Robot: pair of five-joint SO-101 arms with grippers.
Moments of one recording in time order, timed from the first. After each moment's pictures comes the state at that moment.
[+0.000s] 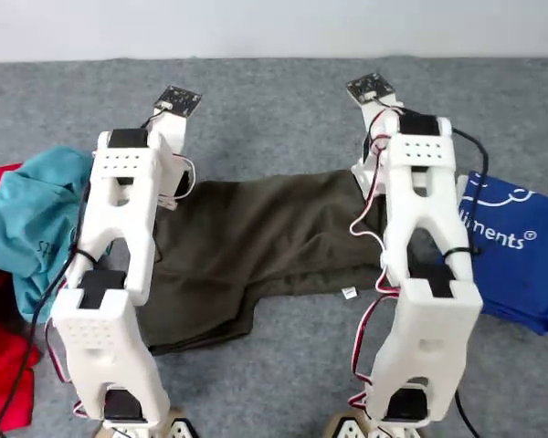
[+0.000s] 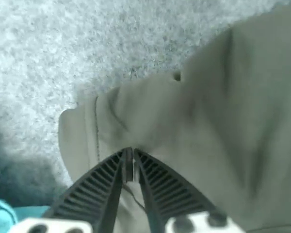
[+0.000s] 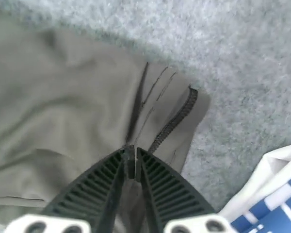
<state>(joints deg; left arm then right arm) -3.6 27.8 -13.4 78.5 -10.4 -1.1 30.6 -26.7 80.4 22.3</state>
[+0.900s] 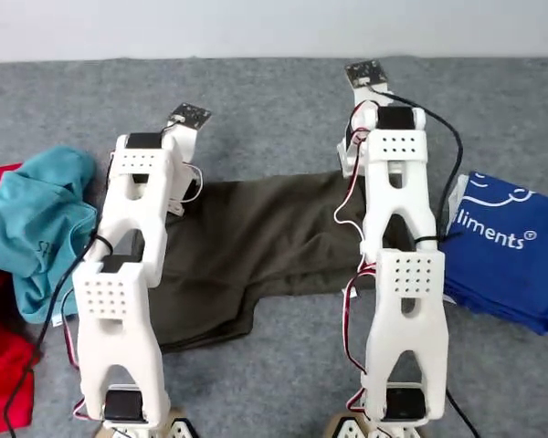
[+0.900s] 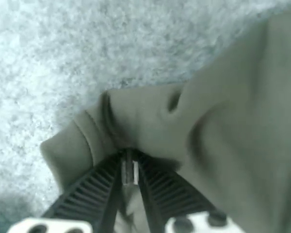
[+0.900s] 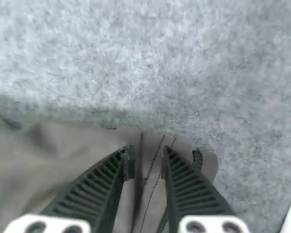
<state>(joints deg) -2.9 45.7 -26.2 80.7 -12.4 -3.3 60.5 -66.6 86.9 10.7</state>
